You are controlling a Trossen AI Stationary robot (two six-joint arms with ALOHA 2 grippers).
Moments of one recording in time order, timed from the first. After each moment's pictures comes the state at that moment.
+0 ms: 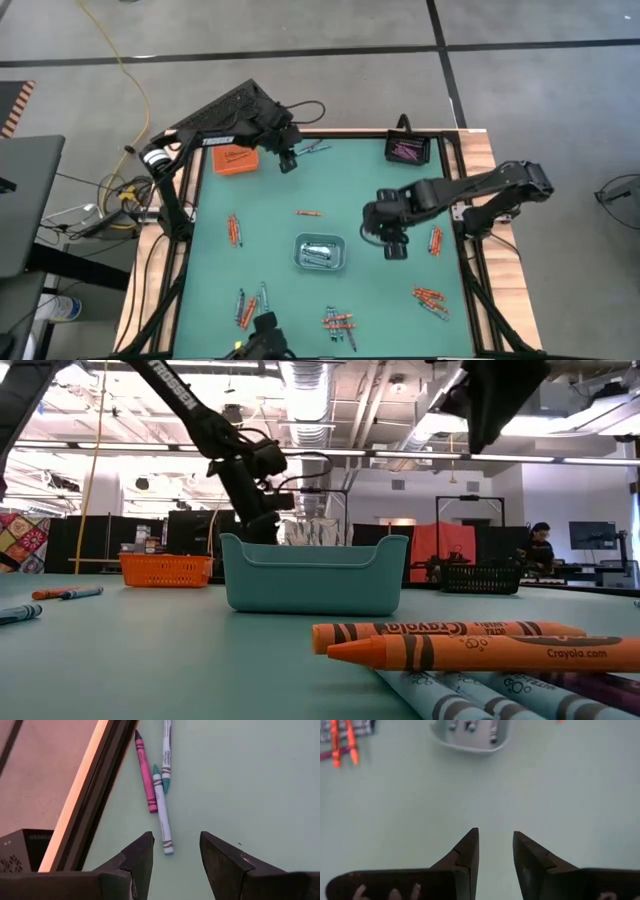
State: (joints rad) left arm 0.72 1.85 1.21 -0.28 0.08 0.38; right arm 0.20 1.49 1.36 -1.13 0.06 0.13
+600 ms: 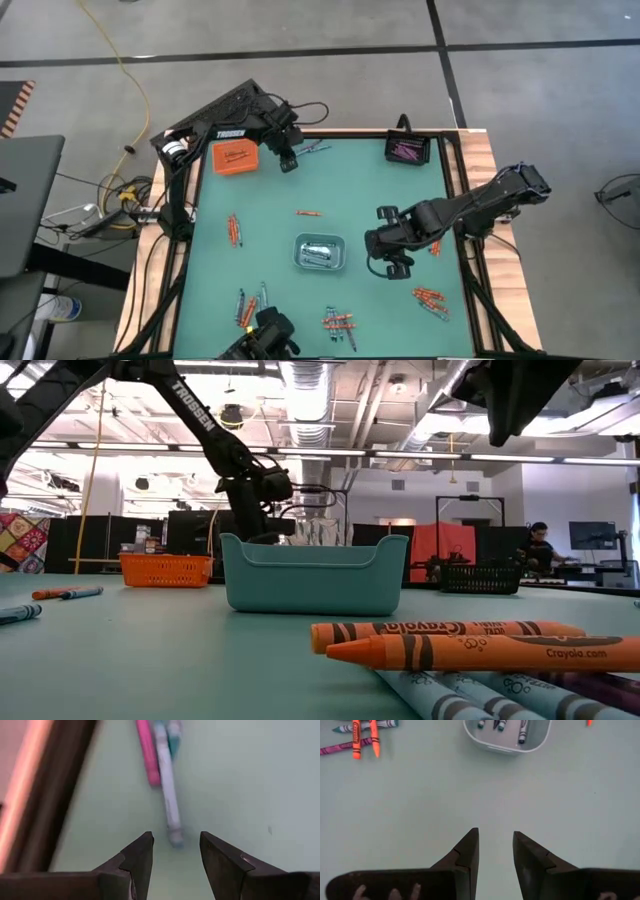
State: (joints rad) left arm 0.76 2.00 1.33 -0.43 0.11 0.39; right arm 0.35 1.52 1.36 -1.11 0.11 0.24
